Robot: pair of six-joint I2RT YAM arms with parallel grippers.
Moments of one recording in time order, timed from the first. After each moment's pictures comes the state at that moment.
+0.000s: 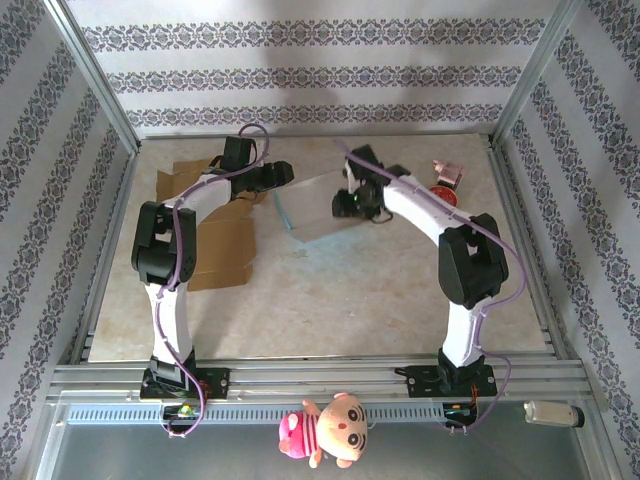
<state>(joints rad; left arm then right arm) -0.19 2.07 1.55 -0.24 0.44 -0.42 0.46 1.90 1.48 -0.73 -0.15 0.36</state>
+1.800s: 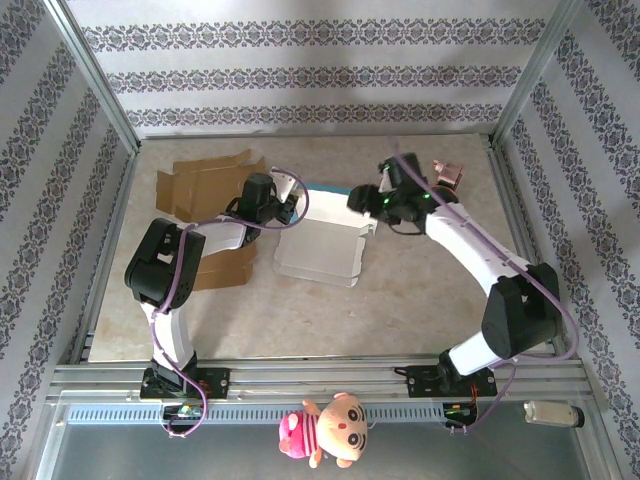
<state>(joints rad) -0.37 1.89 1.06 0.34 0.13 0.13 0.34 1.52 1.24 -0.54 -0.28 0.65</state>
